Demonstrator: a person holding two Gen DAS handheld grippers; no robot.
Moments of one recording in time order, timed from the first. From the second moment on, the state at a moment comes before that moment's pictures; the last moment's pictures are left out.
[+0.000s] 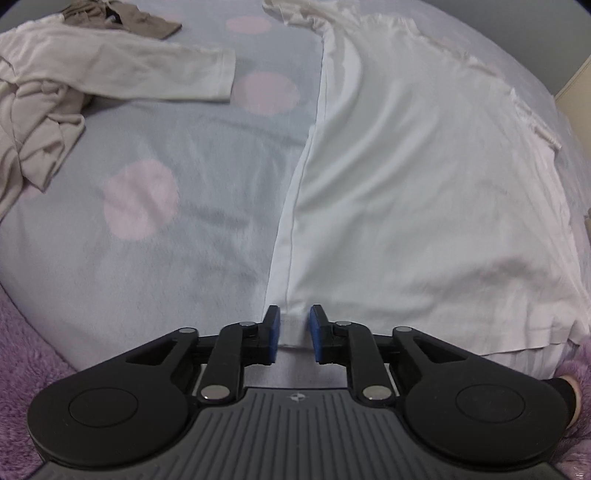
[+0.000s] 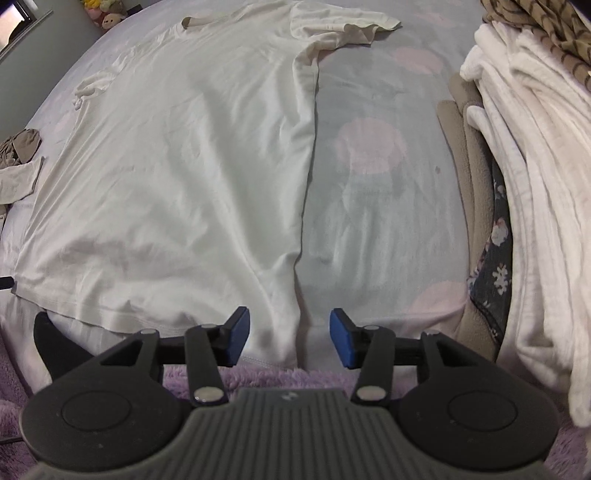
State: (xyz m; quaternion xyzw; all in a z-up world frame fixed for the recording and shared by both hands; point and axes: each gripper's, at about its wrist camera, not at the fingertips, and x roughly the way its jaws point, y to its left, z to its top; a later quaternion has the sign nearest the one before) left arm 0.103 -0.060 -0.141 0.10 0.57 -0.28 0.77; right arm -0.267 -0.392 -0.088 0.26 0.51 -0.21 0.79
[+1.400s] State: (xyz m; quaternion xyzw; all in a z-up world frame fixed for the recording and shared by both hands) left arm 0.113 -0.045 -0.150 0.09 0.53 -0.25 0.80; right arm -0.236 -0.404 -0.122 0.33 0.56 -0.19 0.74
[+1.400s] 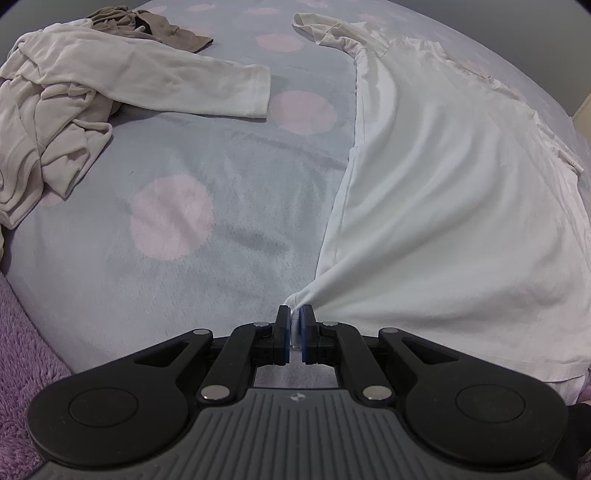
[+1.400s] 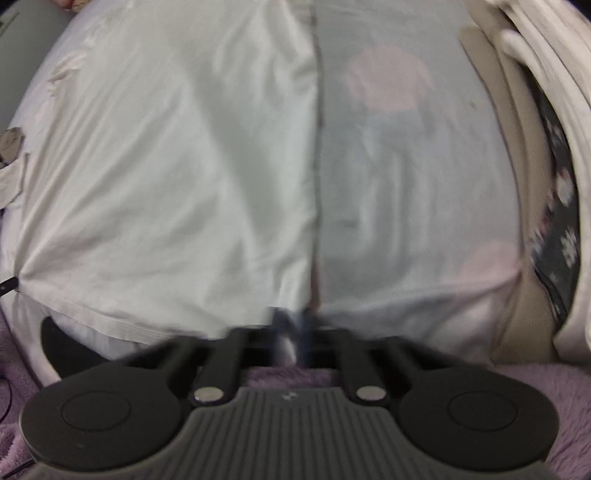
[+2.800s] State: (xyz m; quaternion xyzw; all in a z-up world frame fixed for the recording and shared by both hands) left arm 0.109 -0.036 -0.144 0.04 0.53 -0.26 0.80; right arm -0.153 -0.332 -0.124 0.37 0.50 -0.14 0.77
